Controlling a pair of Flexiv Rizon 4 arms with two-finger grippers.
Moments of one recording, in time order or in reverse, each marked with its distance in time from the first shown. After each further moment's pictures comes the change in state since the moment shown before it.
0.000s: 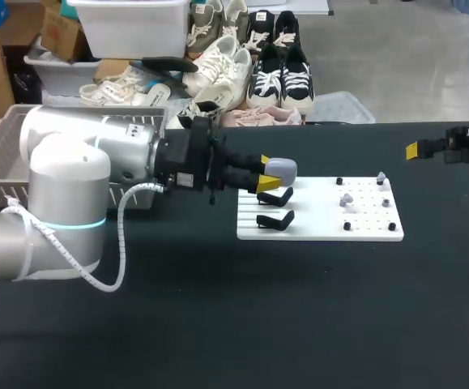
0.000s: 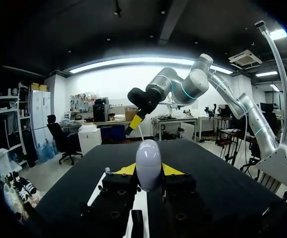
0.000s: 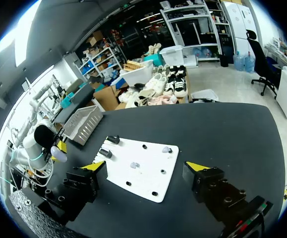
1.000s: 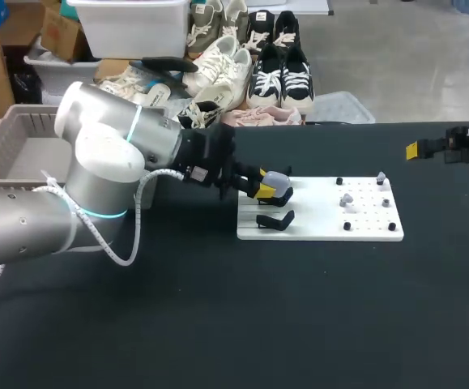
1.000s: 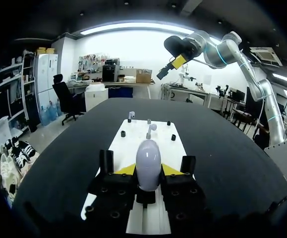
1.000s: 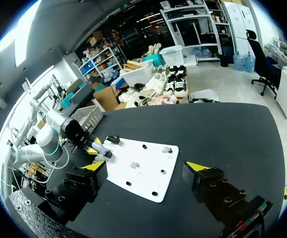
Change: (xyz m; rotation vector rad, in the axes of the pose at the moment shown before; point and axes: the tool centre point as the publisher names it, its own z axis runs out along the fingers) left arm 0.111 0.080 0.003 -0.020 0.293 -0.144; right arm 0.000 0.000 0.000 0.000 0.000 0.000
